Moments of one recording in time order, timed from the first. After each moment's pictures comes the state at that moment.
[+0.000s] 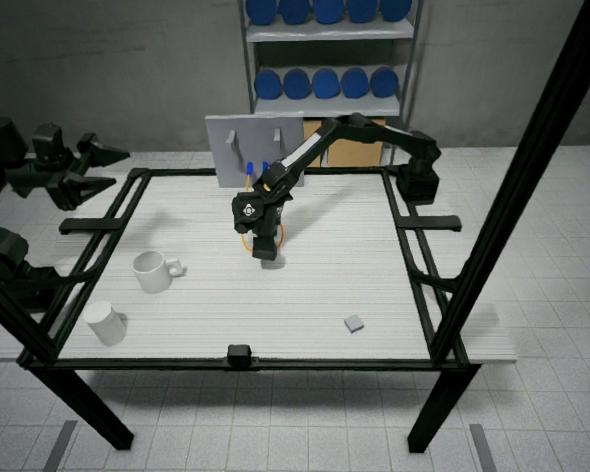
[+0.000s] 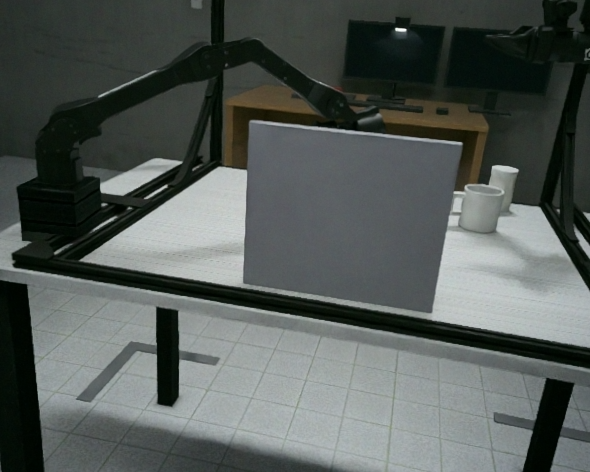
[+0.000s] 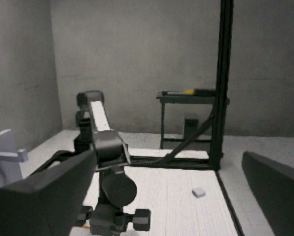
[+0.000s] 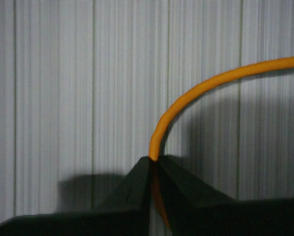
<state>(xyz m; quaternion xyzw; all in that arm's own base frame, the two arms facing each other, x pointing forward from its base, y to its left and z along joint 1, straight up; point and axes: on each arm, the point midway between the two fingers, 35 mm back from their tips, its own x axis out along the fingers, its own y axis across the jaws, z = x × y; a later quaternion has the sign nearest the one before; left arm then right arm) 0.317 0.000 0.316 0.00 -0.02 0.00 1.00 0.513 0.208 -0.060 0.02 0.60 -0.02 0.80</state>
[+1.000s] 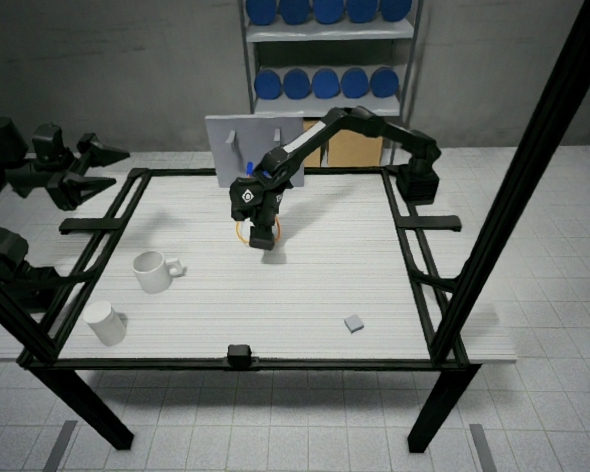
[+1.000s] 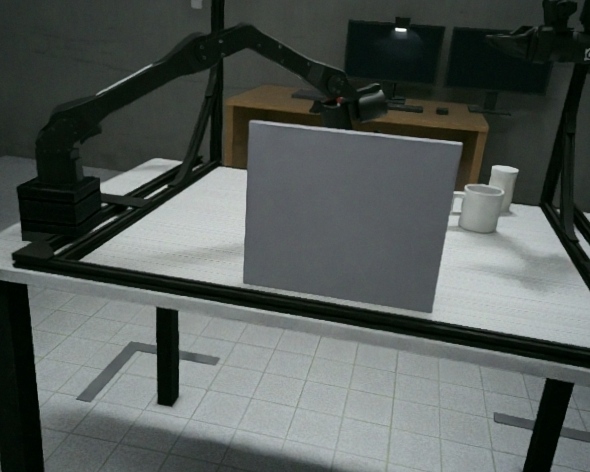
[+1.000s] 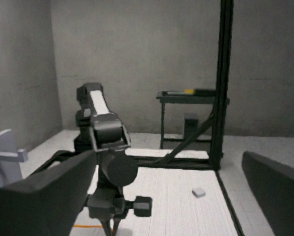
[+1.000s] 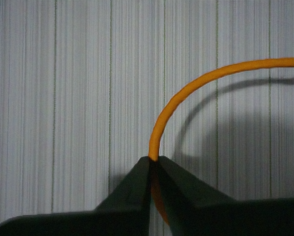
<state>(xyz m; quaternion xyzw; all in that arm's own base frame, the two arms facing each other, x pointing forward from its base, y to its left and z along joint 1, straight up) 0.317 0.000 0.316 0.00 -0.02 0.00 1.00 0.518 0.211 -0.017 0.02 0.58 -0.02 0.81</state>
